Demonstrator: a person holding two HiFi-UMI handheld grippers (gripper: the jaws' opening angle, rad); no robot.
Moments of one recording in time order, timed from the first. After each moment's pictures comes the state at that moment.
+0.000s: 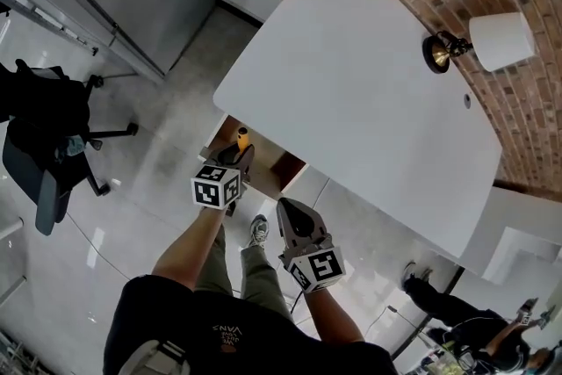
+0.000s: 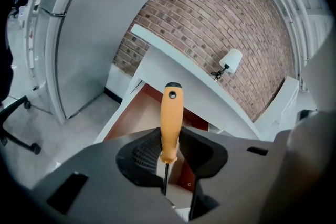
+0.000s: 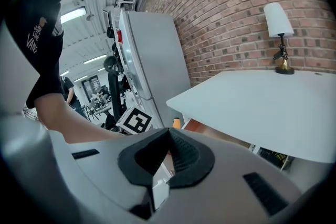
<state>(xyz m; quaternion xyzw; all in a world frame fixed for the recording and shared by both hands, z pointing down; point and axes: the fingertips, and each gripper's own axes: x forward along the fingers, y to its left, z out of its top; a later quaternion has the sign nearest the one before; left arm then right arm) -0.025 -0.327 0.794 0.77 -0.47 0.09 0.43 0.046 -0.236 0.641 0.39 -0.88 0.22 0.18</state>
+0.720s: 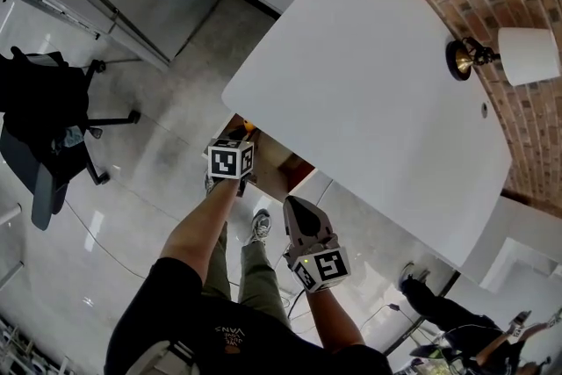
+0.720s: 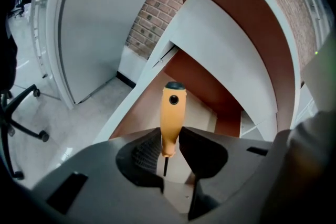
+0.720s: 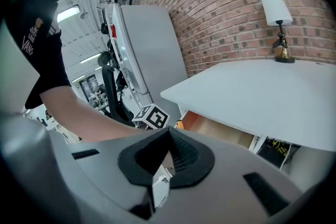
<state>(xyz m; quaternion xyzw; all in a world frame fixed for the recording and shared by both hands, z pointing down) -0.033 -0.365 0.886 0.71 -0.48 0.15 0.49 0.044 -0.254 0.682 0.39 -0.87 0.25 0.19</state>
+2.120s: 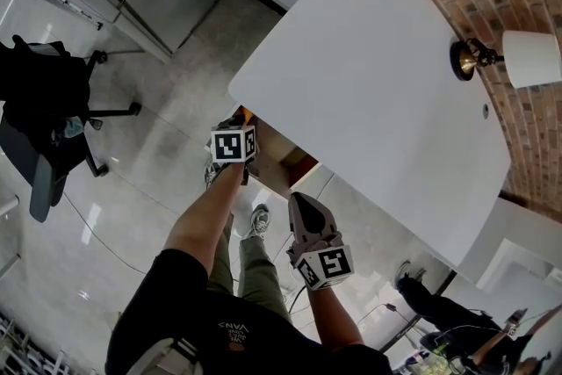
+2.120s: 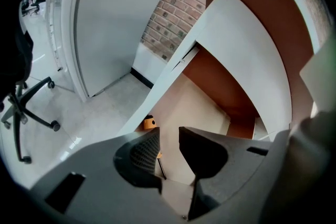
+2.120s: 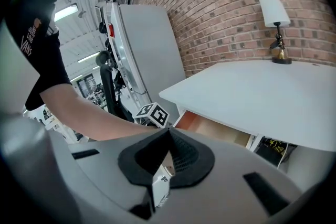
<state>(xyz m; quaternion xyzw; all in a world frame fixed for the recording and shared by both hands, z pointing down) -0.058 -0.368 0.900 0.65 -0.53 0.17 0.52 0.046 -0.249 0.681 0.40 -0.86 0.25 0.20</state>
